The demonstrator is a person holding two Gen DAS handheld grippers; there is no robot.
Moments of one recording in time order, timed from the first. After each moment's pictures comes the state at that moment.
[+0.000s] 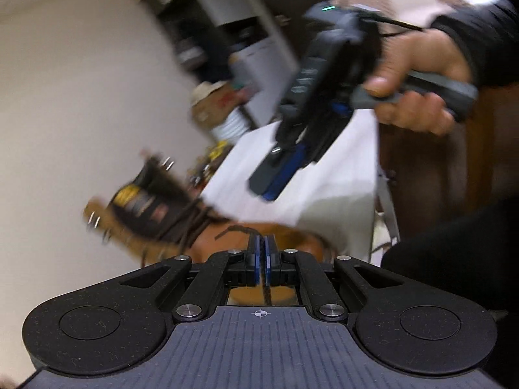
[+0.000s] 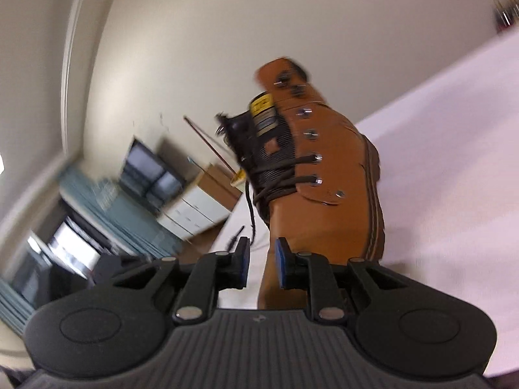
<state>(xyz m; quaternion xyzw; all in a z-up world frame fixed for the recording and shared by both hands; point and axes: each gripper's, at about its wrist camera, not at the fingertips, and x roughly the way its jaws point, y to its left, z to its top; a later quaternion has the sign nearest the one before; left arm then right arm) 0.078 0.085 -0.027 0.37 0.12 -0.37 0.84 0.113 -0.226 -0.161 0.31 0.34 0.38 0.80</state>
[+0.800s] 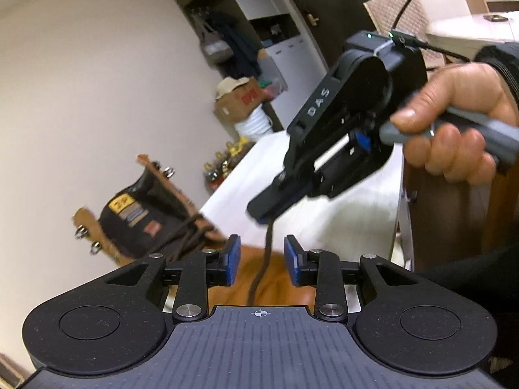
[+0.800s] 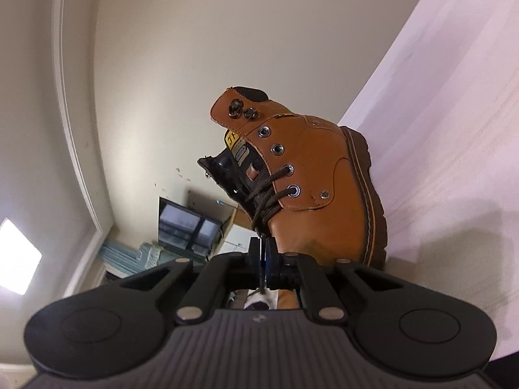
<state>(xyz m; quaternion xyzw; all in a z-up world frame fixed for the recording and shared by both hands) 0.096 0.047 -0.033 0.33 0.14 -0.30 0.88 0.117 -0.241 -0.194 0.44 0.32 0.37 0.75</state>
